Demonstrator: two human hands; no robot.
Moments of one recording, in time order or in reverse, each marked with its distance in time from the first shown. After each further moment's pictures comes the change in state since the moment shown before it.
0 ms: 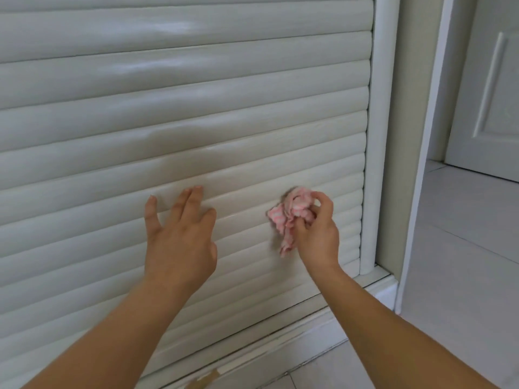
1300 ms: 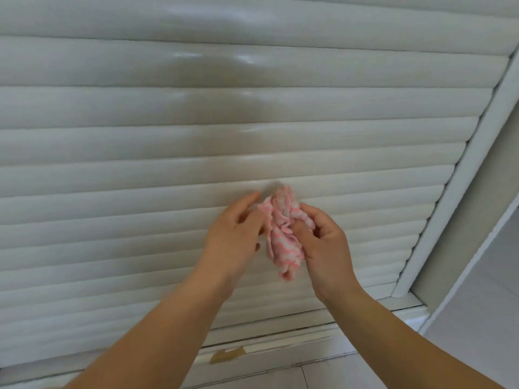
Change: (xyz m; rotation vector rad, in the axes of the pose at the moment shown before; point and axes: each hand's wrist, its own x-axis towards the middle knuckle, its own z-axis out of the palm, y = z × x) left_hand -0.002 -0.032 -0.047 -1.586 -0.237 -0.764; right_hand -0.026 -0.129 0.018 0.780 -0.482 0.374
